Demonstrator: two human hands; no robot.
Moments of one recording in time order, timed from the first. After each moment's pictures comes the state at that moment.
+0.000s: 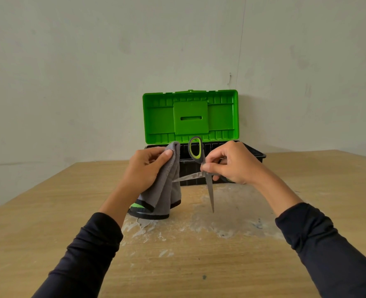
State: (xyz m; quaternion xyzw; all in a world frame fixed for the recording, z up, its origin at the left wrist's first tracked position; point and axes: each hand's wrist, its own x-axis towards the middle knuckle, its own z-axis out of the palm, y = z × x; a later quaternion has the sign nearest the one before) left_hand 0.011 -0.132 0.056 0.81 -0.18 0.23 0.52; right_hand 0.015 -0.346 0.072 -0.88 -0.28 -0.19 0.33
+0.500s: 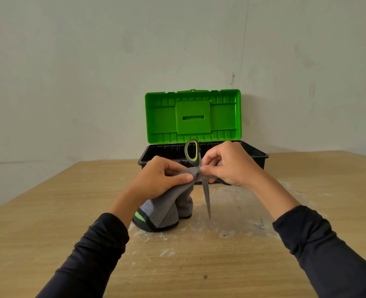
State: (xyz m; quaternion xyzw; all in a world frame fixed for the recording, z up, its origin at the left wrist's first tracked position) left_hand 0.001 -0.142 0.053 0.86 -0.24 0.10 0.45; right_hand 0.015 -0.335 0.069 -0.88 -0.28 -0.18 0.34
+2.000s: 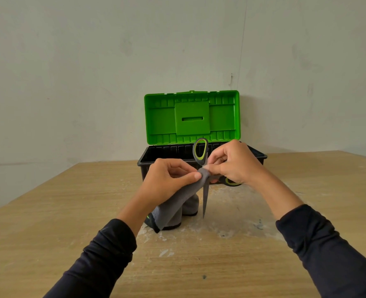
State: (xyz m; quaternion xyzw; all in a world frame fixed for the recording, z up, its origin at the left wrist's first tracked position) left_hand 0.000 -0.158 0.043 0.82 -0.23 0.17 0.50; right_hand 0.016 -0.343 0.071 -0.88 -0.24 -0.19 0.37
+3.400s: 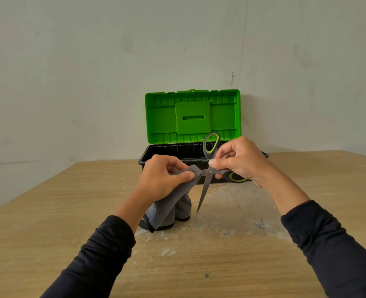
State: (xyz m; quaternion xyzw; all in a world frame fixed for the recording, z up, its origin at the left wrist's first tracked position) left_hand 0.008 -0.148 0.045 0.85 -0.18 0.22 0.44; right_hand 0.014 -0.350 0.075 -0.83 -0.22 -0.15 0.48
